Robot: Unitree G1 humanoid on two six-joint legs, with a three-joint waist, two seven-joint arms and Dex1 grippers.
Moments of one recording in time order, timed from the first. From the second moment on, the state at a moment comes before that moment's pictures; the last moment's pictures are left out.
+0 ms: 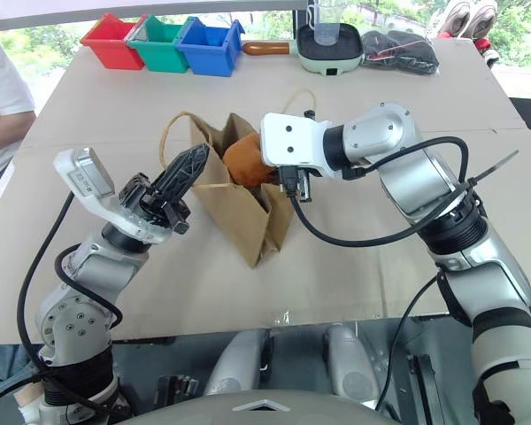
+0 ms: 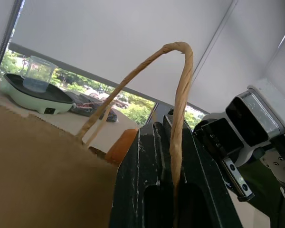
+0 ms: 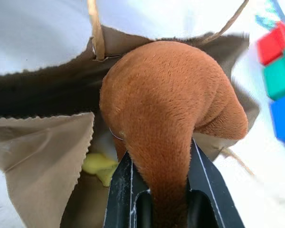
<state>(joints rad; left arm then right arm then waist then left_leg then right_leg) -0.09 0.35 0.26 -0.57 -1.04 0.49 -0.46 -1.01 -0.54 0.47 -0.09 0.05 0.39 1.15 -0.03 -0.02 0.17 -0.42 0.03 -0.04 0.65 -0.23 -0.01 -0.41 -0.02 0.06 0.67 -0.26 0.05</state>
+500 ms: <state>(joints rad) -0.01 0.35 0.27 -0.58 -1.02 0.42 -0.48 -0.92 -0.57 0.18 -0.20 0.21 0.60 1.10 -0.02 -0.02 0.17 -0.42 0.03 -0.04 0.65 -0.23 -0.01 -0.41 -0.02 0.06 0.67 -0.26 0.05</state>
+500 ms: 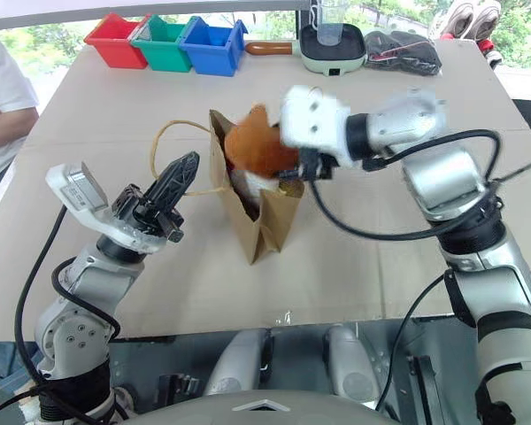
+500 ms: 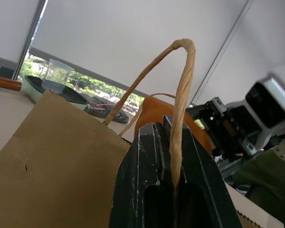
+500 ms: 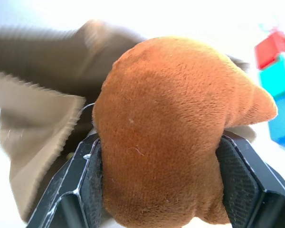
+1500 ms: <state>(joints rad) 0.05 0.36 0.25 -0.60 -0.98 0.35 -0.50 -1.06 -0.51 0.49 -0.03 0.04 0.39 1.19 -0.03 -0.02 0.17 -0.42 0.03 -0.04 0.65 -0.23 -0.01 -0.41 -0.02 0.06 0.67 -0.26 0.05</state>
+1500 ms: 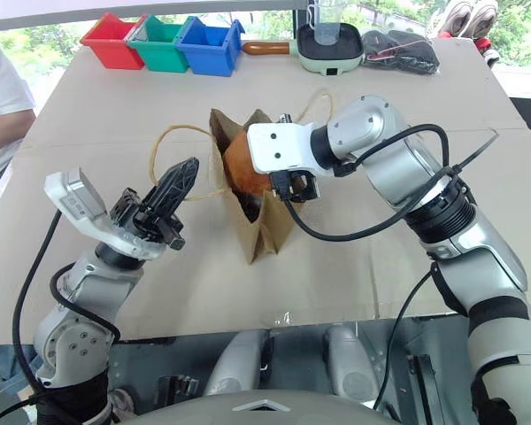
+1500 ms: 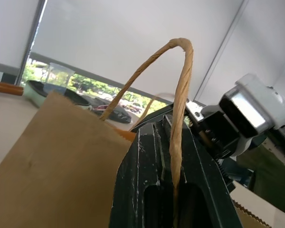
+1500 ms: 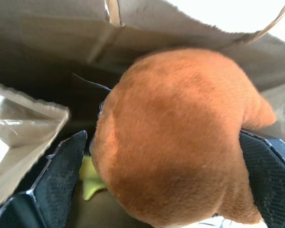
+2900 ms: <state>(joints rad) -0.45 0.59 0.38 -0.26 -1.03 0.39 -0.61 -0.99 -0.22 -0.34 -0.29 1.13 1.04 0.64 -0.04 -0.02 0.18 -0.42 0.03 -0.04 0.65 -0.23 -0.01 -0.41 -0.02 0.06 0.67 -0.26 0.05</state>
